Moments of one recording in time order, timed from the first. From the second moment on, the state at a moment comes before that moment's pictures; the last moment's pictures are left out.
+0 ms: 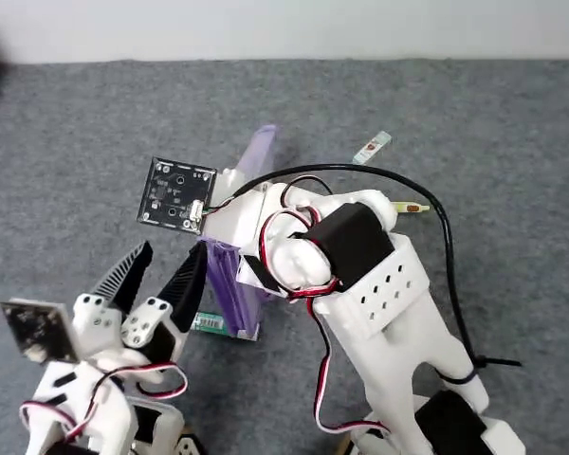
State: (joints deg) left arm 7.5 -103.5 61.1 67.6 18.6; right arm -42.6 -14.8 -19.9 100.7 38.2
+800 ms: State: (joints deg) left arm 8.3 -103.5 67.9 65.5 9.8; right arm -46.8 -13.5 -19.9 100.7 38.2
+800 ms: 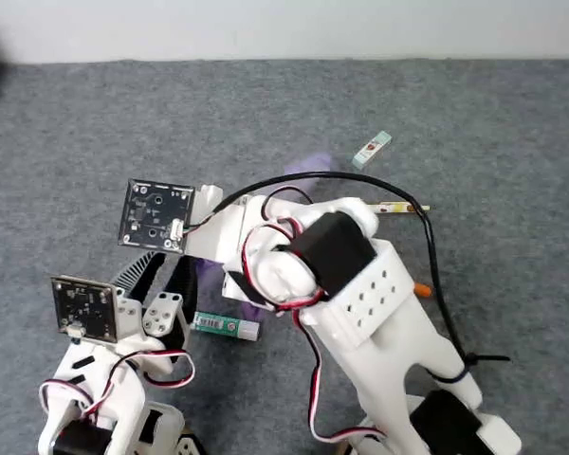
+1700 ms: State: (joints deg) left arm 16.1 -103.5 71.0 67.6 8.0; right arm -44.0 -12.3 -19.9 100.0 38.2
